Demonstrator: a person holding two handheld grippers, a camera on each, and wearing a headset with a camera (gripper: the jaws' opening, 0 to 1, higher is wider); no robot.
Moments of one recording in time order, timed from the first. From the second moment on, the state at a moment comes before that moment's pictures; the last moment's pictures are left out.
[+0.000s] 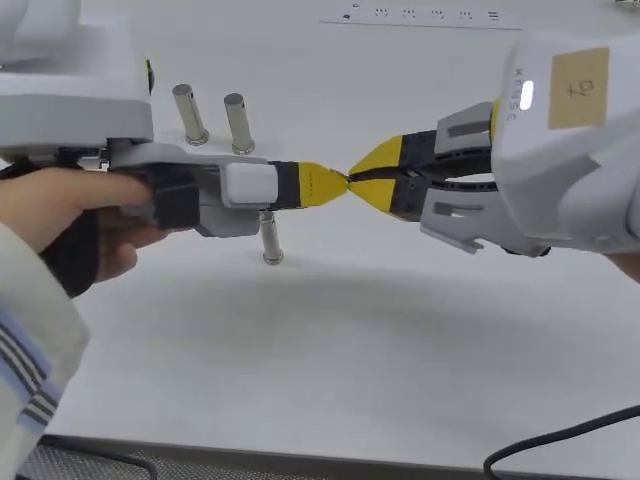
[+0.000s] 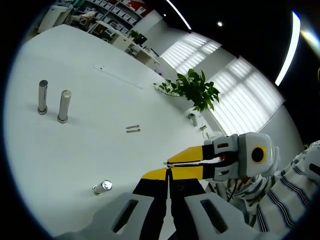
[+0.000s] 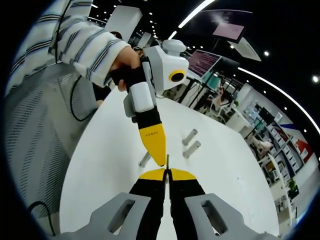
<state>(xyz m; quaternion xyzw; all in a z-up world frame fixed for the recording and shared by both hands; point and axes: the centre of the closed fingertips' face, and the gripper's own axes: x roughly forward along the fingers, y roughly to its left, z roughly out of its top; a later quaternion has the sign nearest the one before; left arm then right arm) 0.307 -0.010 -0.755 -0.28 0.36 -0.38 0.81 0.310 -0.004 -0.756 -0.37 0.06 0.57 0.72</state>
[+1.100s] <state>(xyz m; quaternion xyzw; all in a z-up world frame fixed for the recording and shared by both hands) 0.317 0.003 -0.753 -0.30 0.34 -0.38 0.81 0.311 -0.007 -0.755 -0.42 0.04 0.56 0.71</state>
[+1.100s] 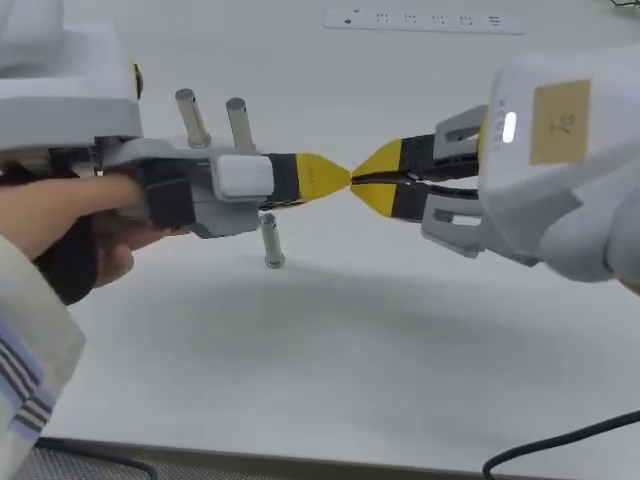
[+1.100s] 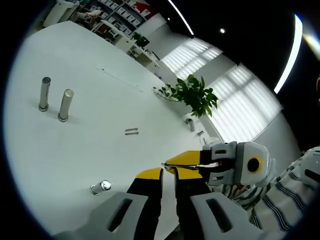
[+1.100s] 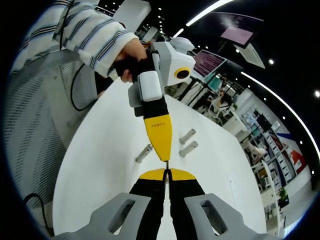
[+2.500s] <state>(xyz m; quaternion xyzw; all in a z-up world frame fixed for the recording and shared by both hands) 0.312 -0.004 -0.758 -0.26 0.35 -0.39 0.81 0.306 -0.006 -0.757 -0.42 0.05 0.57 0.71</state>
